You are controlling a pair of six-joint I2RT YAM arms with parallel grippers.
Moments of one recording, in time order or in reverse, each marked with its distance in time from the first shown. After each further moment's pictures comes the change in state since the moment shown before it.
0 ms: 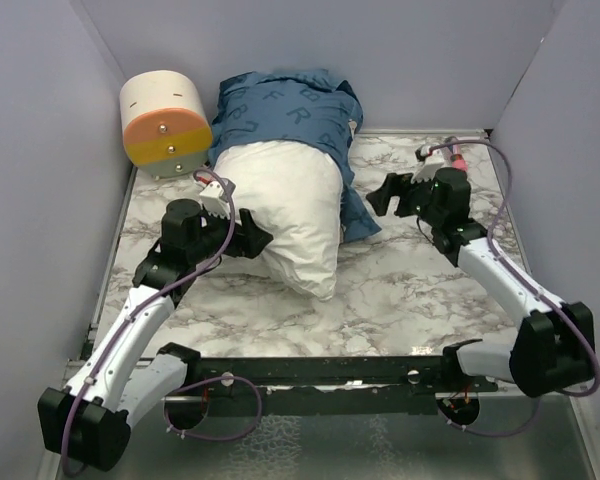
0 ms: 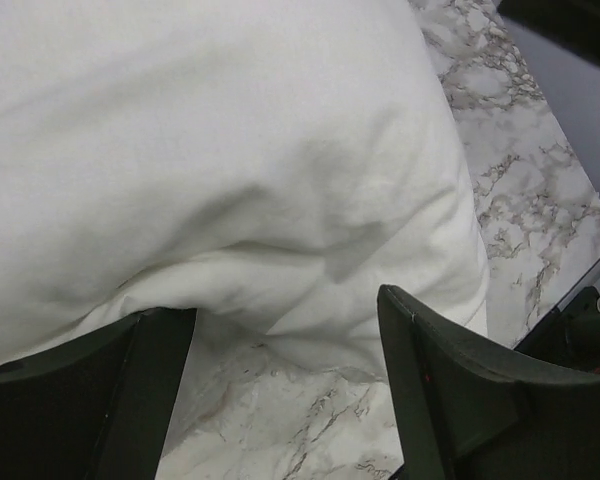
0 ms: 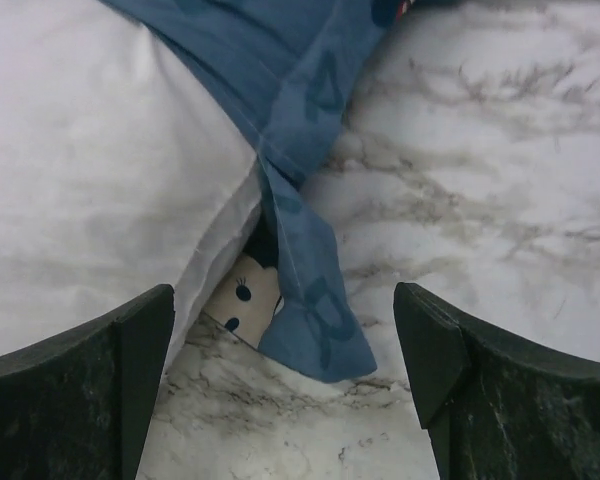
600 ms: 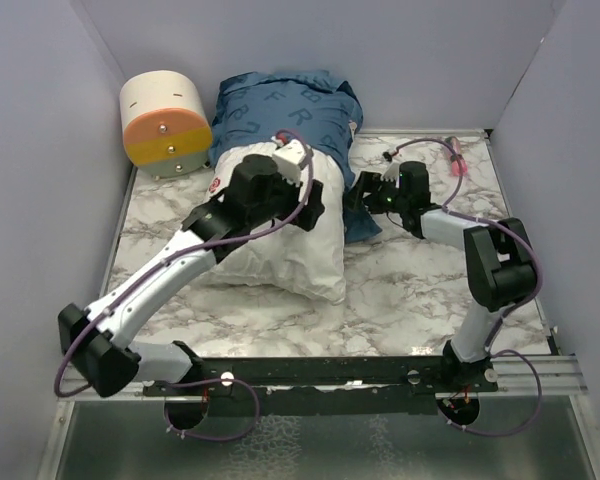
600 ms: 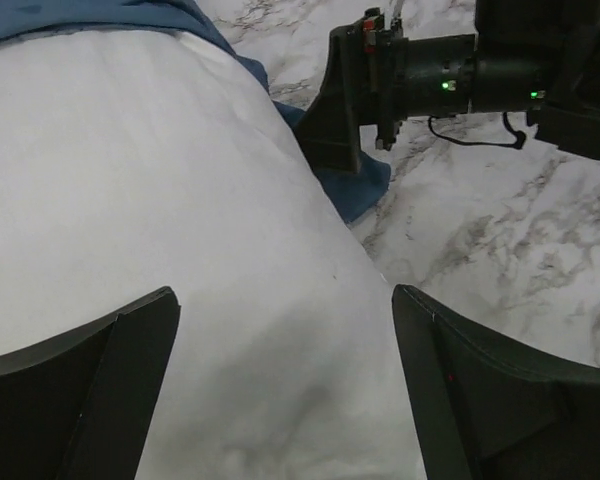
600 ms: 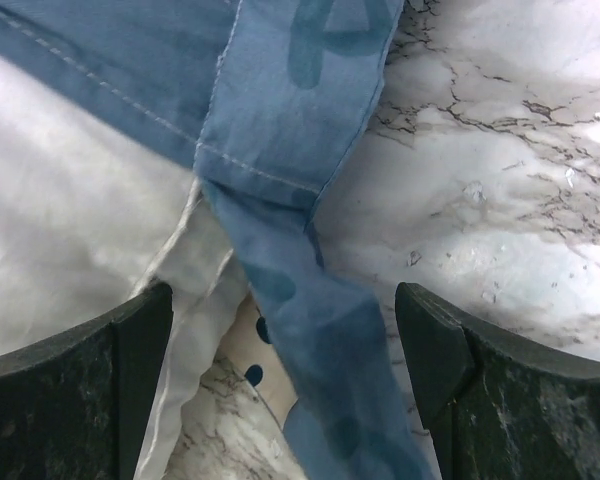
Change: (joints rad) left arm -0.360 0.318 0.518 -0.199 -0.332 0.158; right arm -0.018 0.563 0.093 0.260 -0.219 0.217
